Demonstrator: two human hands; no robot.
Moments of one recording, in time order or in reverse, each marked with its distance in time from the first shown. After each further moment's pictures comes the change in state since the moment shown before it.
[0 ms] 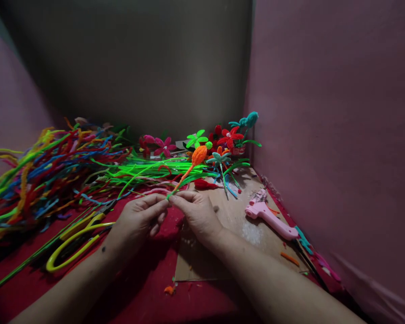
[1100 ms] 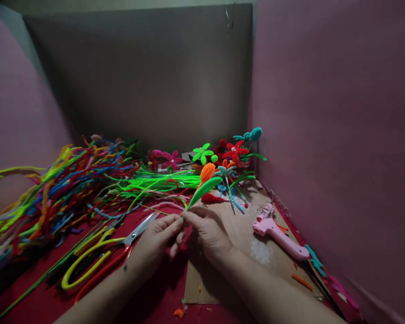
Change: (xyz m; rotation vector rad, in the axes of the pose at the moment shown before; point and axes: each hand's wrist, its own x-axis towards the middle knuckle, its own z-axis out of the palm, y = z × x) left_hand 0.000 -0.014 0.010 -0.185 -0.159 -0.052; right_hand 0.000 0.015 0.001 0.308 0.055 0.258
